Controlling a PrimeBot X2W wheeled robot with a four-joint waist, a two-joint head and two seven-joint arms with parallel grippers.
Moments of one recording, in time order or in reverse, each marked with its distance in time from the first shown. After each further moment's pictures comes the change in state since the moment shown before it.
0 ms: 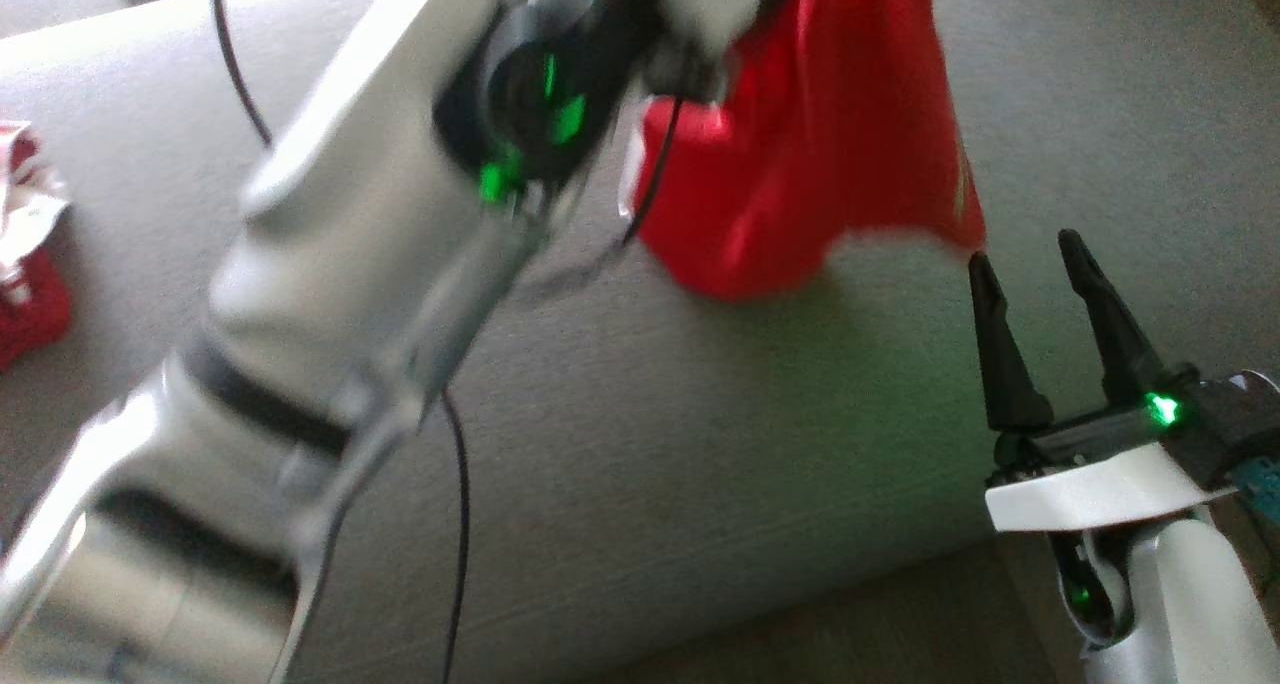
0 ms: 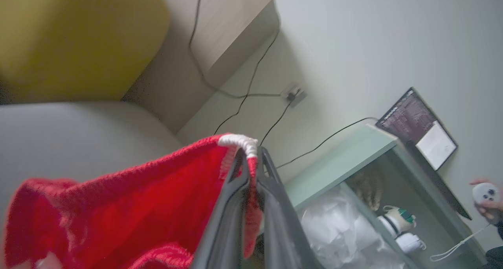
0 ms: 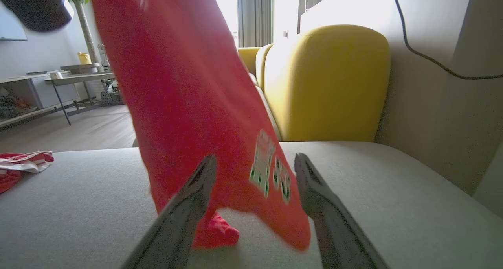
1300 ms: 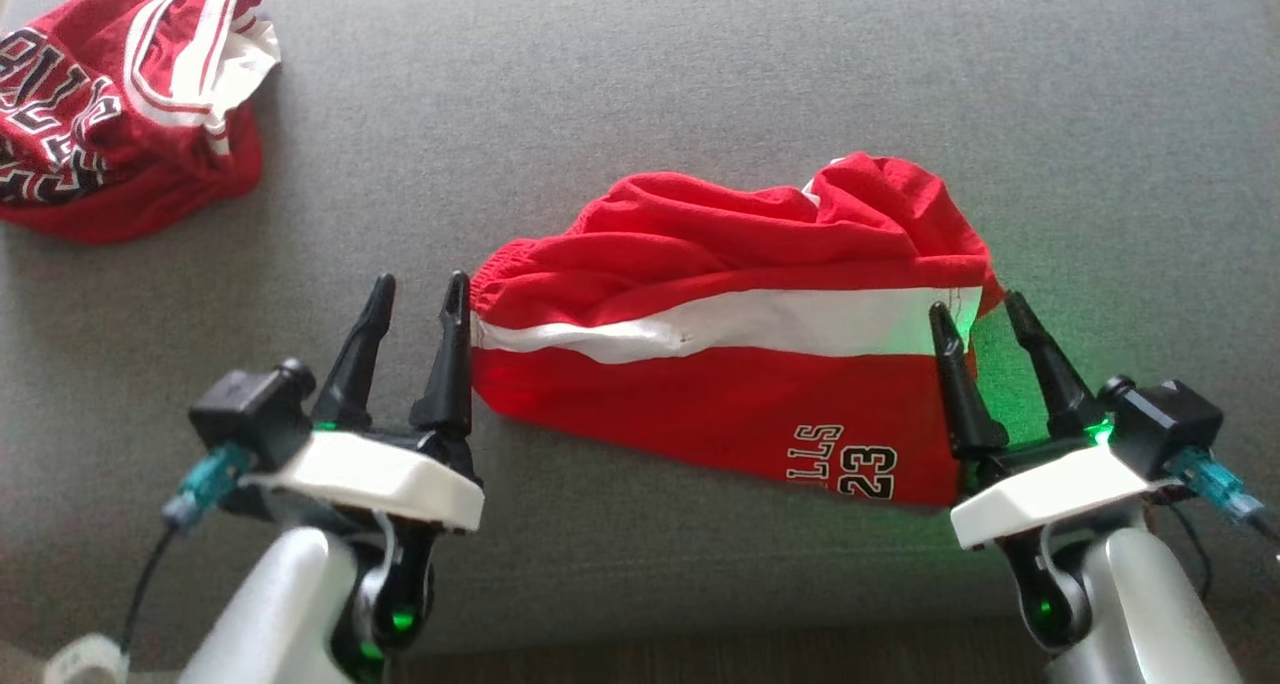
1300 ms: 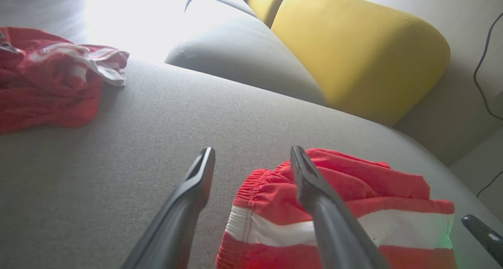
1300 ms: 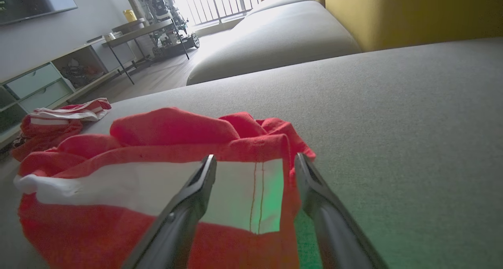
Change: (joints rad) left arm 0.954 0.199 0.256 -0.253 0.792 0.065 -0.510; right arm -0.044 0.003 0.041 0.252 0.112 0.000 0.000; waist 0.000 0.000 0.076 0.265
